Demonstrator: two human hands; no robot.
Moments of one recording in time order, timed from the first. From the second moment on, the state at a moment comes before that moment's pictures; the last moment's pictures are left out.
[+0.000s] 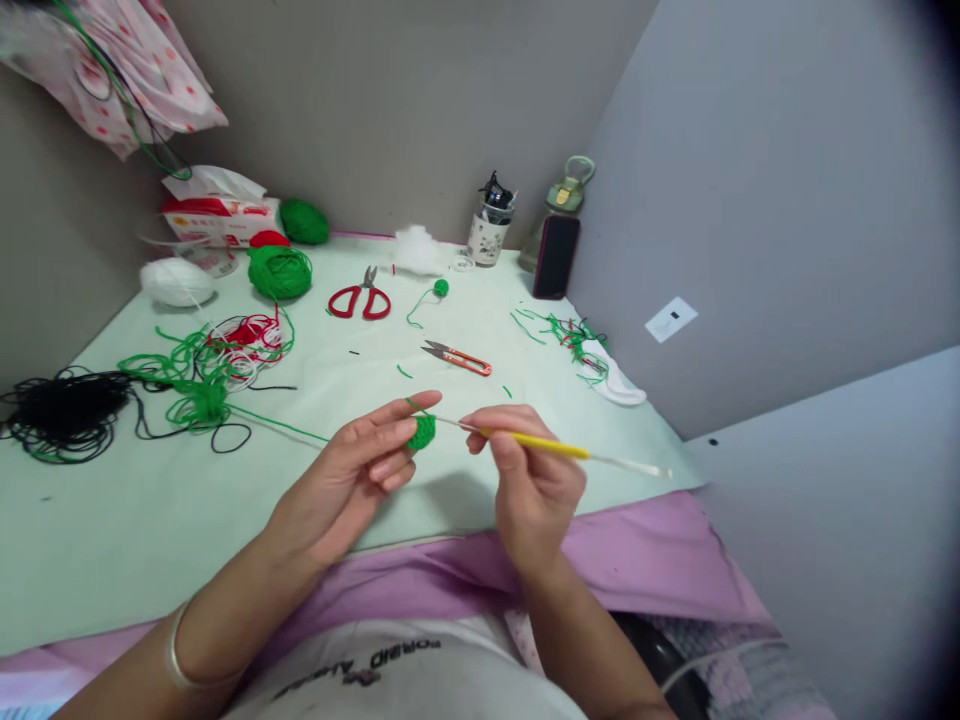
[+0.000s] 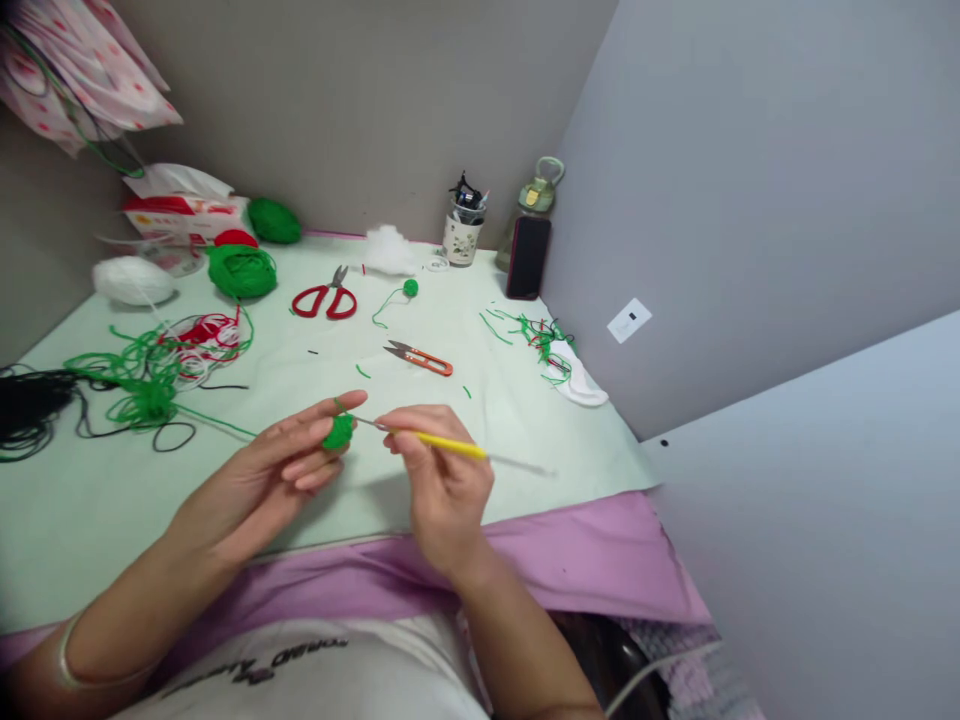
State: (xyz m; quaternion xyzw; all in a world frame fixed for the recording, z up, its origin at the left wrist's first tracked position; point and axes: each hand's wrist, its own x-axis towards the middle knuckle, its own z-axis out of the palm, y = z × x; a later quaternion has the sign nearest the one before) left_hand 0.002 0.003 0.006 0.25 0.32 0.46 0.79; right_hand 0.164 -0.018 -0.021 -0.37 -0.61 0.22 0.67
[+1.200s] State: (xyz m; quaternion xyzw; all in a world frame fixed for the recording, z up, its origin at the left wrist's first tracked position) left_hand 0.001 -0.002 0.004 0.31 0.33 0.46 0.76; right_hand 0.163 -0.017 -0.019 -0.37 -0.57 0.30 0.67
